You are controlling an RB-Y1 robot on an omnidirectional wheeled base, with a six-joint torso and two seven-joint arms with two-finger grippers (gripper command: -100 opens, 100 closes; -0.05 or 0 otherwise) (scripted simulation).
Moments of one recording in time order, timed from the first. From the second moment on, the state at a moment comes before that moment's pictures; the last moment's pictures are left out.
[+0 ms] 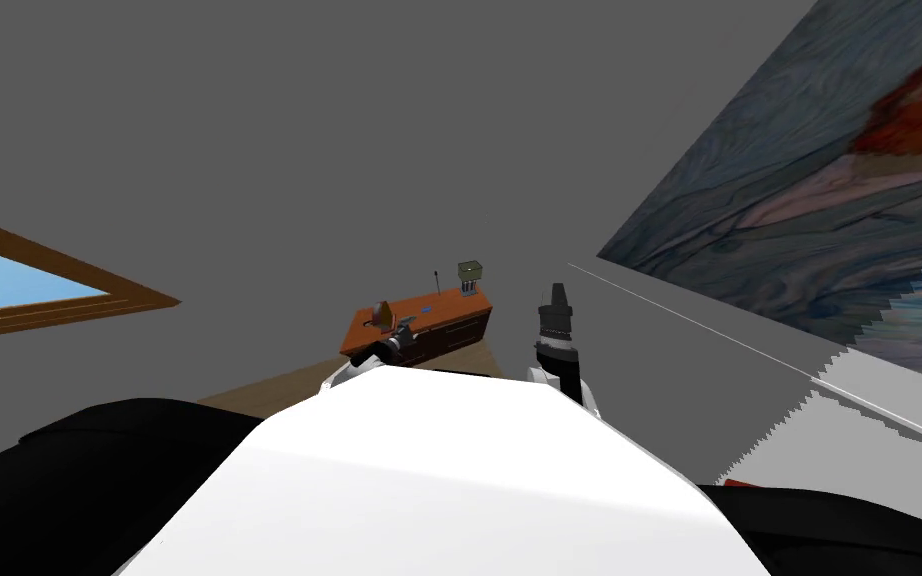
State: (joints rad) left arm 0.40 0.60 -0.26 -1.73 0.62 0.08 0.27; right arm 0.53 -0.04 0.03 -2.21 0.10 -0.50 0.15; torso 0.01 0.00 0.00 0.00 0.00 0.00
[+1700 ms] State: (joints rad) left arm 0.28 0.78 -0.31 -1.34 0.88 0.42 0.44; right arm 0.53 -0.04 0.03 -2.21 0.10 -0.50 0.15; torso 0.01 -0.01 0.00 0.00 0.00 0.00
